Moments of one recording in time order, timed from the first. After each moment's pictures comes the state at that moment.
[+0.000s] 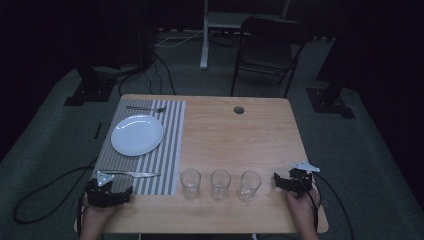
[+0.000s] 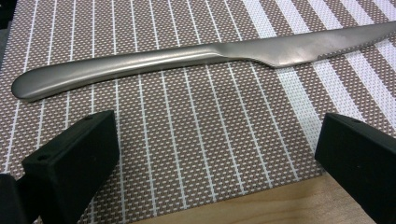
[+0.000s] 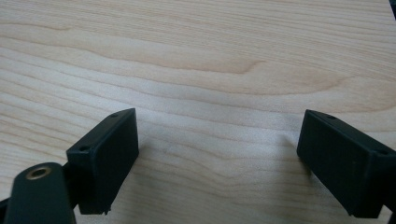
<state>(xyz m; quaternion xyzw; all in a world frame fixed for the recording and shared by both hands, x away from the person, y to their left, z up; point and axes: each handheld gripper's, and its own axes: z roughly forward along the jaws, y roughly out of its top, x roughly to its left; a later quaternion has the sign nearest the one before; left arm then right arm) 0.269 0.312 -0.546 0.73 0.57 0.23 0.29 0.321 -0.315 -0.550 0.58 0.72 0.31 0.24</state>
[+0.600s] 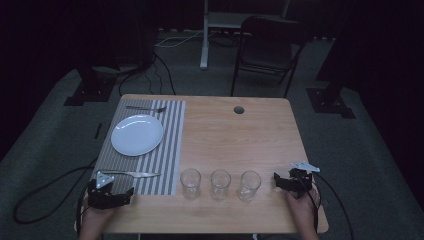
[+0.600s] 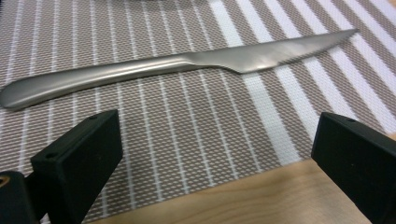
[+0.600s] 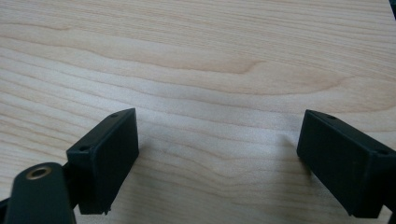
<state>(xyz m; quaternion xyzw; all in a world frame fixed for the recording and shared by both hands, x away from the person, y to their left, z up) 0.261 0.307 -0.537 0.74 0.55 0.22 0.31 0.321 -0.315 -0.550 0.58 0.72 0.31 0.24</state>
